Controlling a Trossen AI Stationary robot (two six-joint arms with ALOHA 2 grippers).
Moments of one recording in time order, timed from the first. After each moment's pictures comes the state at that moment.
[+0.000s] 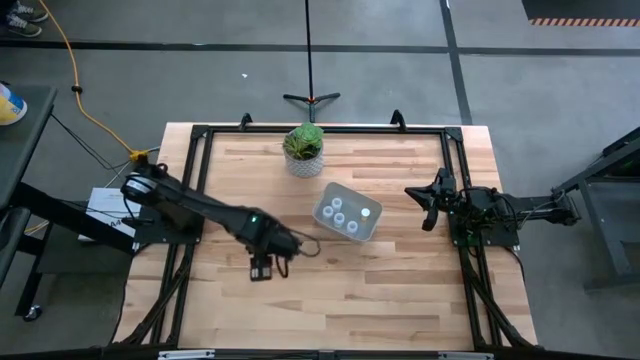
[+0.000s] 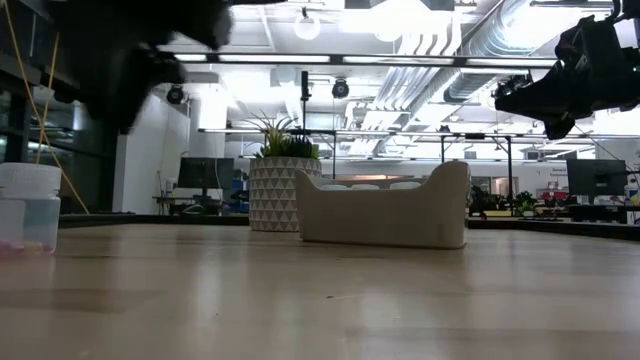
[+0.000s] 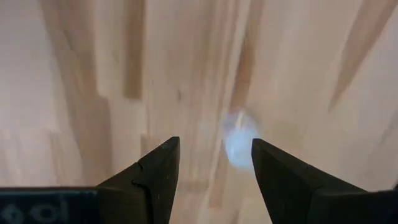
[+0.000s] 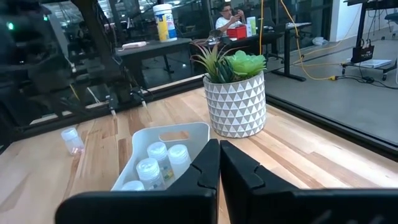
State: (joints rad) left arm -0.33 1.66 1.32 -1.21 0.03 -0.46; right arm 0.08 0.03 0.06 -0.11 0.44 0.22
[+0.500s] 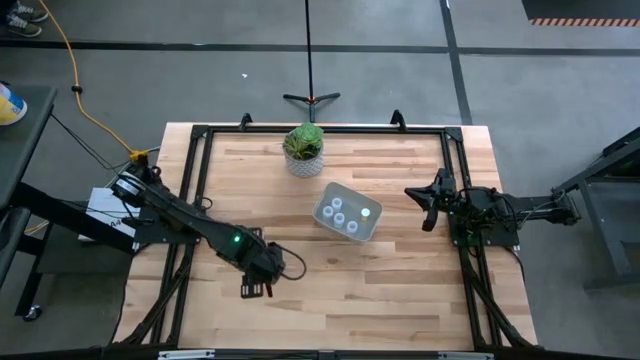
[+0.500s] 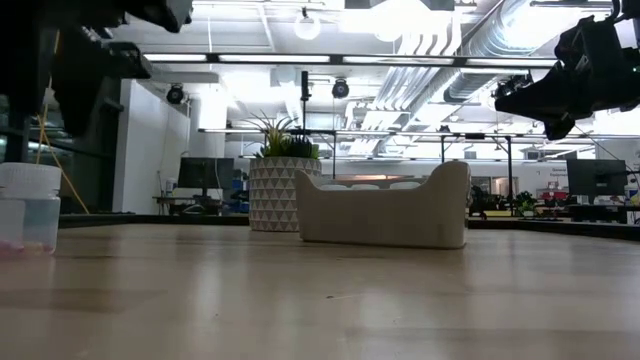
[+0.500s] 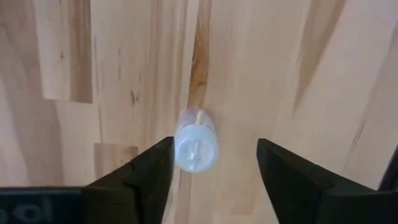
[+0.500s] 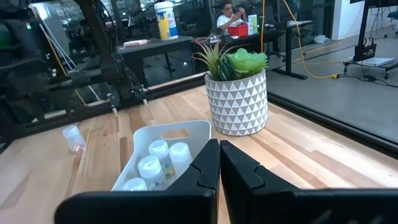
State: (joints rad) left arm -0.48 1.60 1.21 -1.05 -0.01 -0.60; right arm 0.08 0.03 0.06 -0.11 0.43 0.23
